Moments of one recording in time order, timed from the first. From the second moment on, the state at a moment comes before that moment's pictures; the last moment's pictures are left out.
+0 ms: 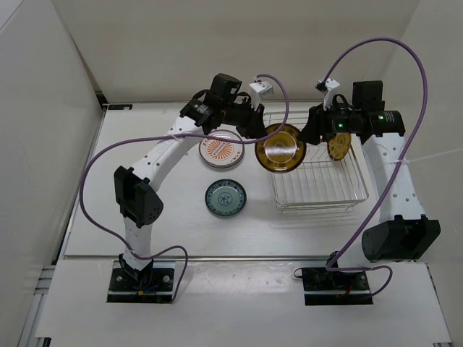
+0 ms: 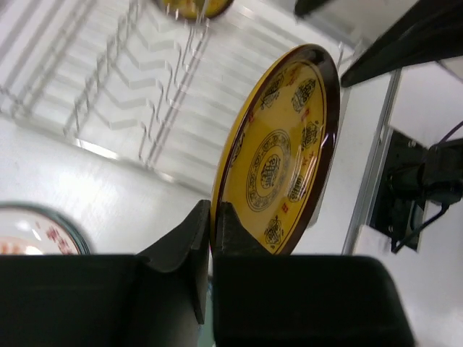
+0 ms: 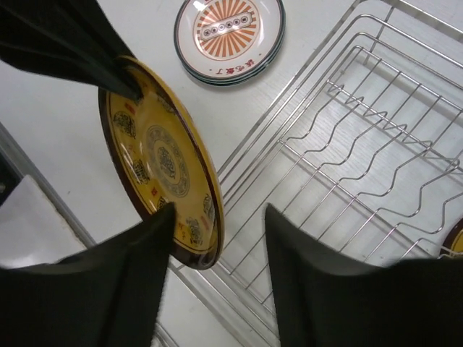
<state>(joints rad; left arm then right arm) -0.64 1.98 2.10 -0.68 0.63 0.05 0.07 1.46 1.66 -0.97 -0.74 -0.29</state>
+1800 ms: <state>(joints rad) -0.24 1.93 1.23 -0.51 0.85 0.06 0.07 1.41 1.59 -0.87 -0.49 -0.21</state>
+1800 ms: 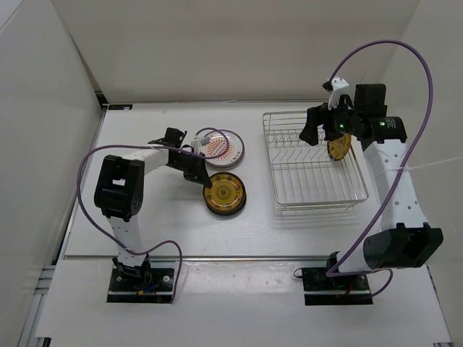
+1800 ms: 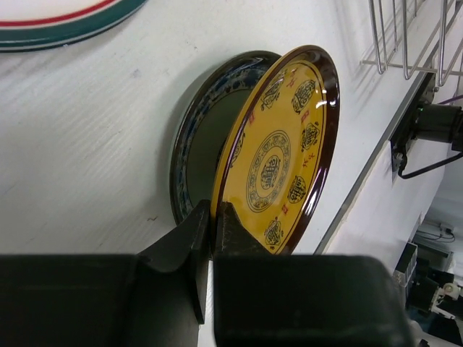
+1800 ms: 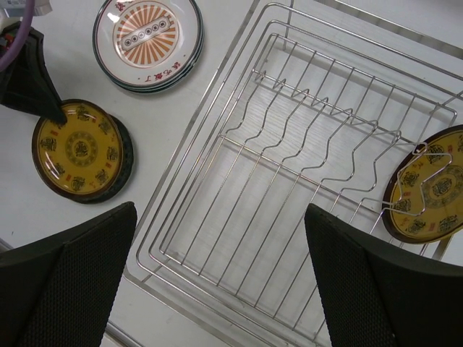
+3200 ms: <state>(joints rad) -0.25 1.86 1.33 -0.62 0.76 0.06 0.07 1.37 1.59 -0.87 -0.50 -0.21</state>
